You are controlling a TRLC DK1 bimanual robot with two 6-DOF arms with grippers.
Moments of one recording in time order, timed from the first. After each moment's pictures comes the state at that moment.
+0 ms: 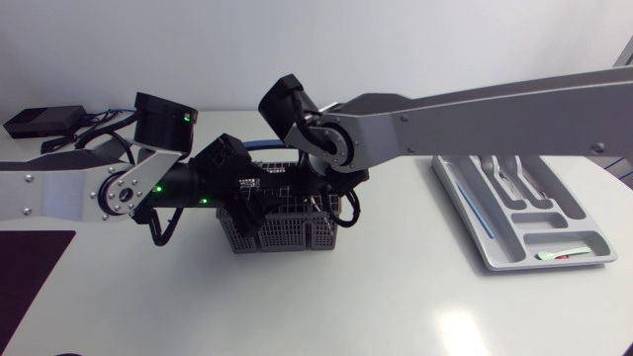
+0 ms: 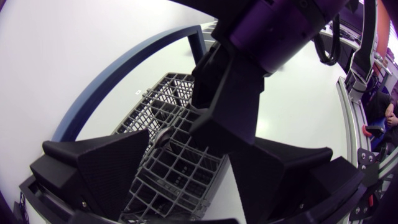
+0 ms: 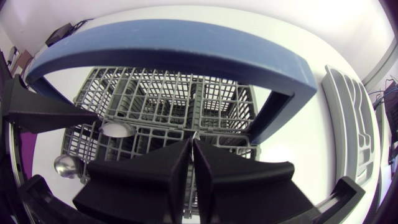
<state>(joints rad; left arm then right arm) -0.40 1.51 0.83 -0.01 0.41 0.53 0.80 1.93 1.44 -0.52 0.34 0.58</state>
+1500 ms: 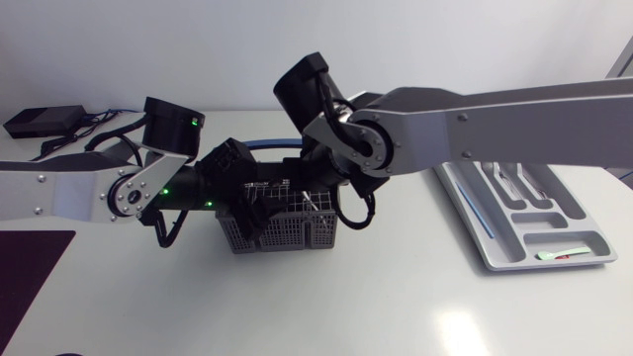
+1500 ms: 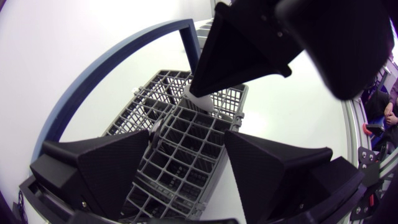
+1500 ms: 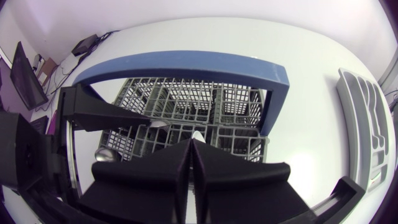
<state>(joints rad) -0.41 1.54 0.84 -0.01 0.40 0.52 0.81 1.78 1.32 -0.40 0.22 0.57</state>
